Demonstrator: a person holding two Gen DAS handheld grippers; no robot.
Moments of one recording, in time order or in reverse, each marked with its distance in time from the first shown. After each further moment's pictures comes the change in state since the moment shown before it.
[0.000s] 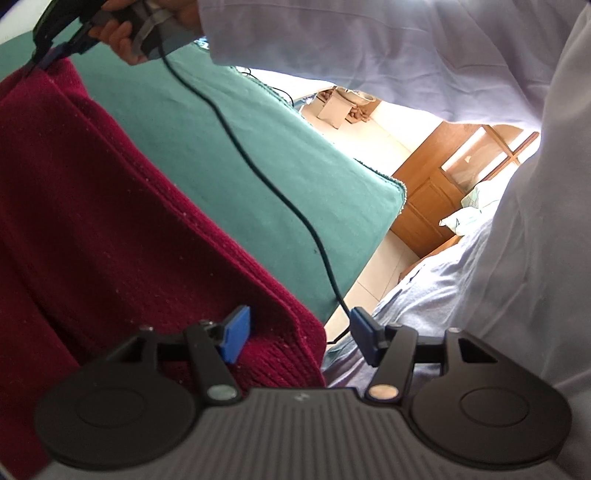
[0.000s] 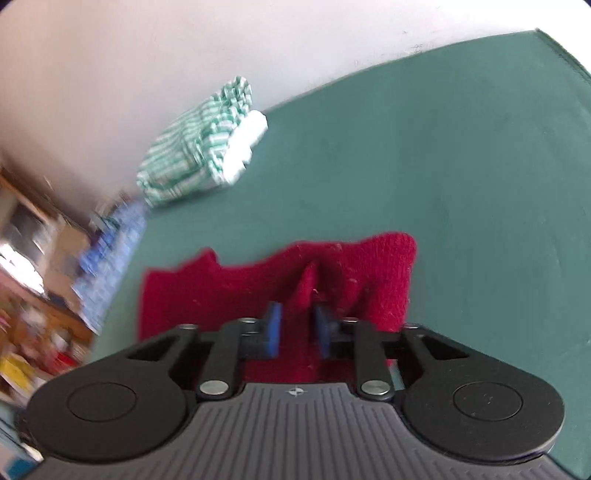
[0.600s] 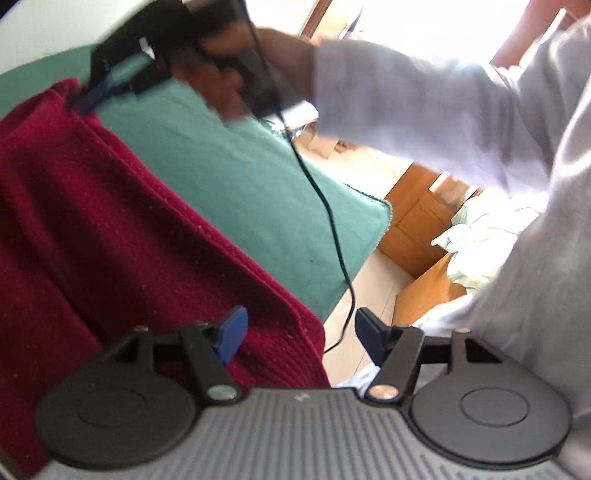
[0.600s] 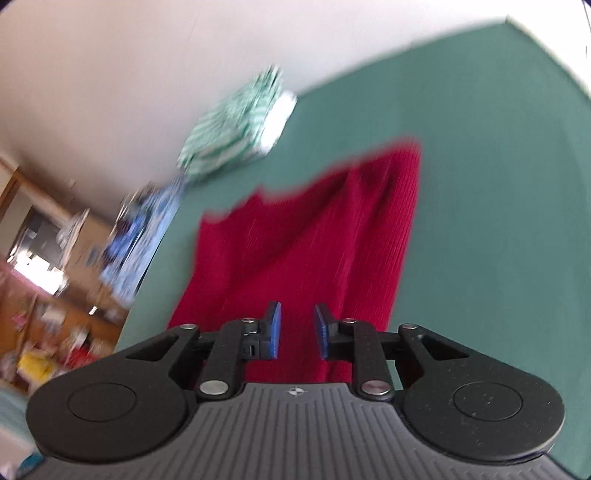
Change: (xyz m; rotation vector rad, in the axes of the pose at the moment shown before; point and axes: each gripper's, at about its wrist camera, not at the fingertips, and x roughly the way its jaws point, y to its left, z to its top) left arm -0.036 -0.002 -0.022 0.049 -0.137 -0.032; right arm -0.071 0.027 -0.094 0.060 0.036 0.071
